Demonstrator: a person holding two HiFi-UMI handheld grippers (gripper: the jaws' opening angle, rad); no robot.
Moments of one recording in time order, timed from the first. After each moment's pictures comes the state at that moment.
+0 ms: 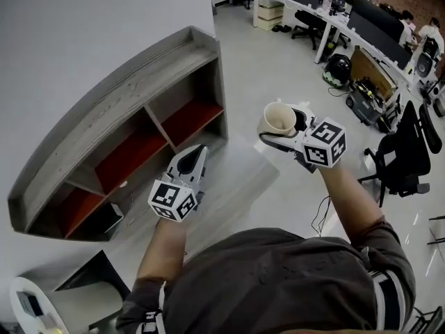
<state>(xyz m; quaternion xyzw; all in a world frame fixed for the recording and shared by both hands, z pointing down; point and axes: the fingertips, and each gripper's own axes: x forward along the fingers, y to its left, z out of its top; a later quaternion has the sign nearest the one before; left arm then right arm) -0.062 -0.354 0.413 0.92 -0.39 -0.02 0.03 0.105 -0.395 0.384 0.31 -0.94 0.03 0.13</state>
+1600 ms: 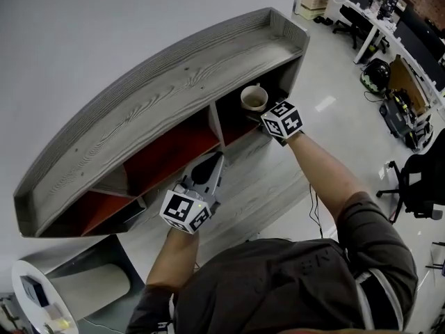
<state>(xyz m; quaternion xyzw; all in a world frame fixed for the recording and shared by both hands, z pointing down) -0.203 -0.386 0.451 0.90 -0.44 -0.03 0.06 -0.140 -0.594 0.534 0.30 -0.94 0.03 0.18</state>
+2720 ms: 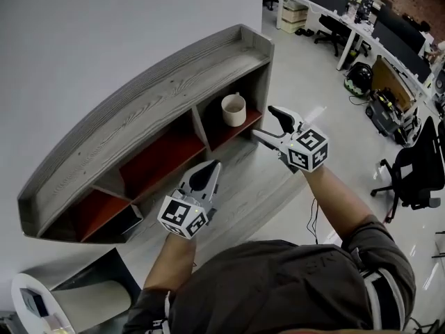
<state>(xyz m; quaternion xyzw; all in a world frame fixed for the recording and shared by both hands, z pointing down) -0.165 -0.347 0.424 0.92 -0.40 -0.04 0.05 -0.052 -0.466 0.420 0.32 -0.95 0.02 0.06</state>
